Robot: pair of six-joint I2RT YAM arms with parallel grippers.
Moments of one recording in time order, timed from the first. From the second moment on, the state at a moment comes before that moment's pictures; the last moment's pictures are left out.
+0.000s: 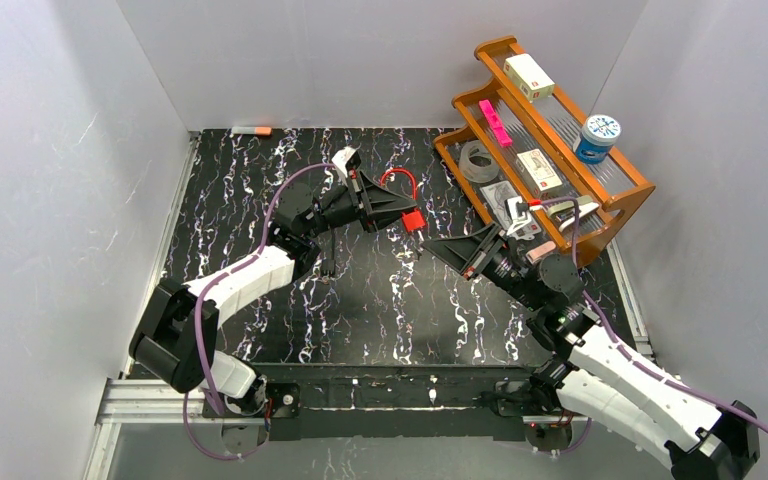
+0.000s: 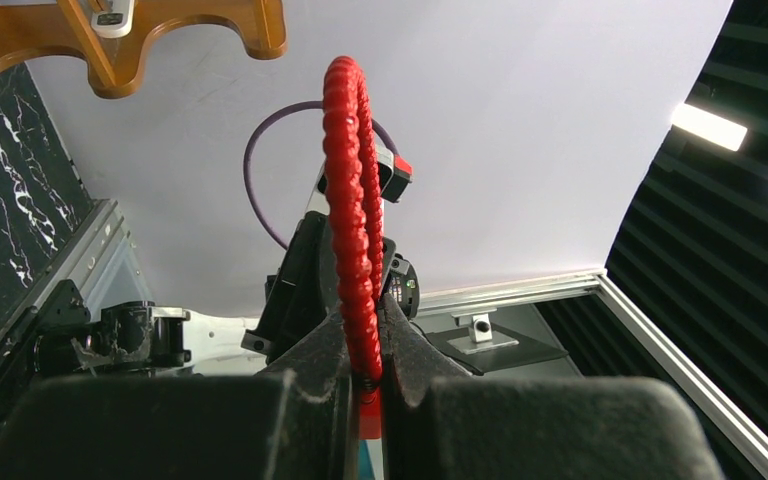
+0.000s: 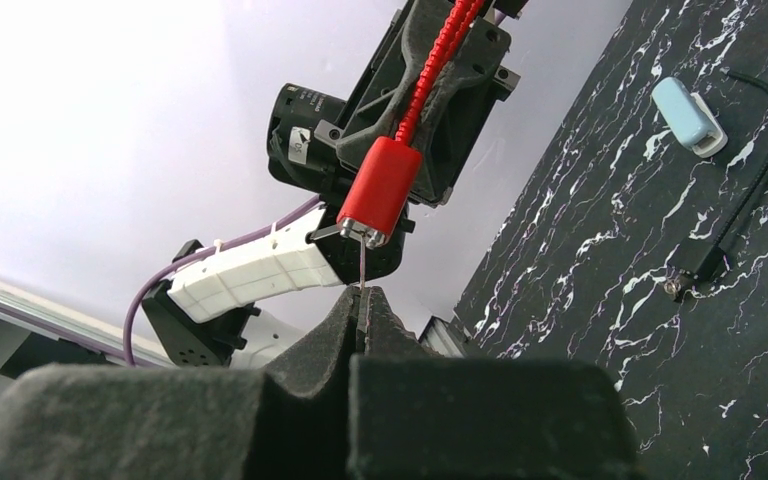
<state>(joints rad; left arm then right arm) -0.56 1.43 0.86 0.83 0.72 -1.75 0.74 0.71 0.50 0.44 -0.21 1.15</state>
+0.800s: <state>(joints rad) -0.55 1.43 0.86 0.84 0.72 -1.71 0.74 0.74 0.54 0.41 -0.19 1.21</state>
